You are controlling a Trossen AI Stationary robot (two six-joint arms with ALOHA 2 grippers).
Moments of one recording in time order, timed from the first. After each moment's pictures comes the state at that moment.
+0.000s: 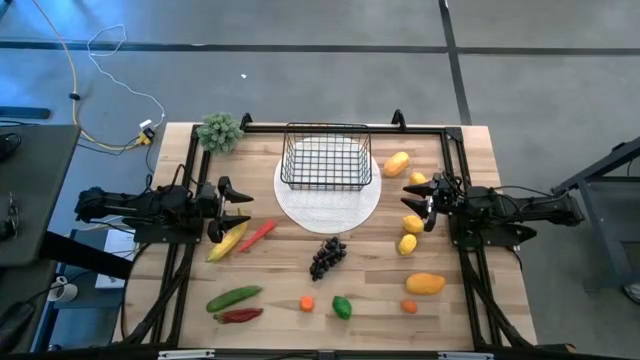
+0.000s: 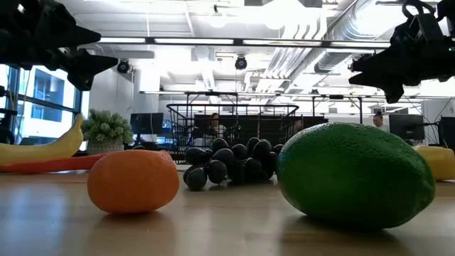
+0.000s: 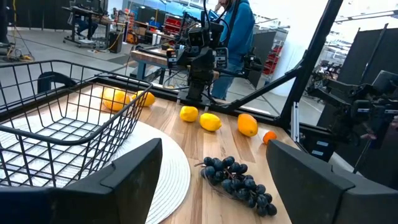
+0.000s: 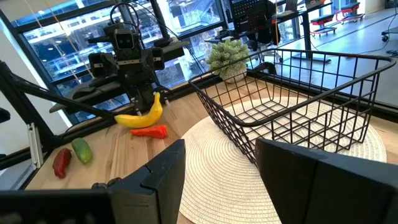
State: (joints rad) left arm 0.02 0.02 0.03 0.00 -0.12 -0.24; right arm 0.05 0.05 0.05 -0.05 0.33 0.31
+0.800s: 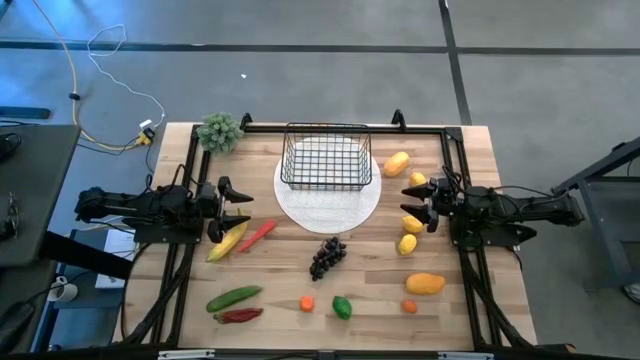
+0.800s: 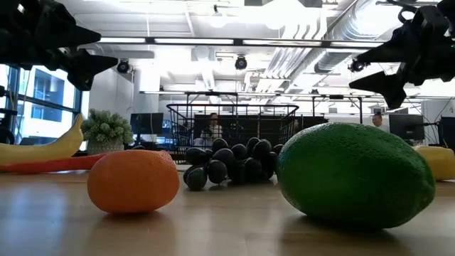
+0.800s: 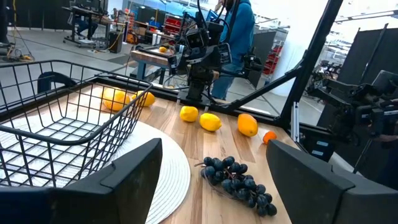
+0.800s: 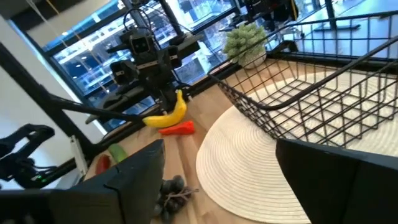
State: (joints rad) left arm 0.02 0.02 0.03 0.00 -0.12 -0.24; right arm 0.05 0.05 0.05 -0.05 0.23 0.50
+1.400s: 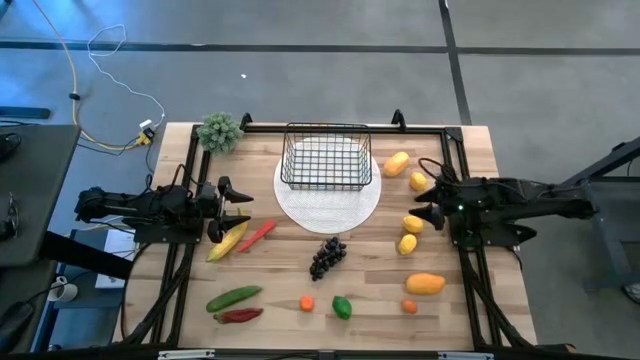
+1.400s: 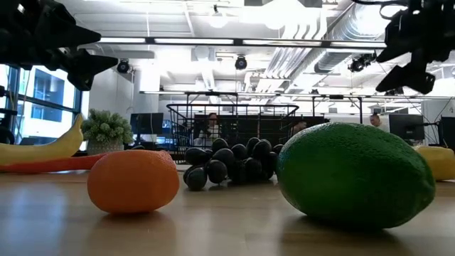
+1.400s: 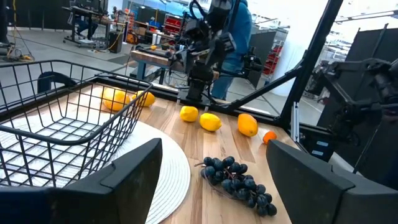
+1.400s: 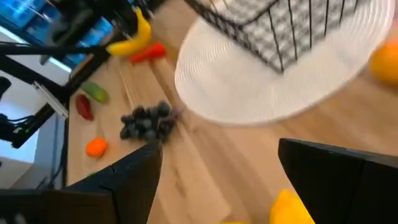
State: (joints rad) left arm 0.02 0.02 0.03 0.00 -0.12 -0.24; right arm 0.05 0.35 0.46 -0.69 0.12 0.78
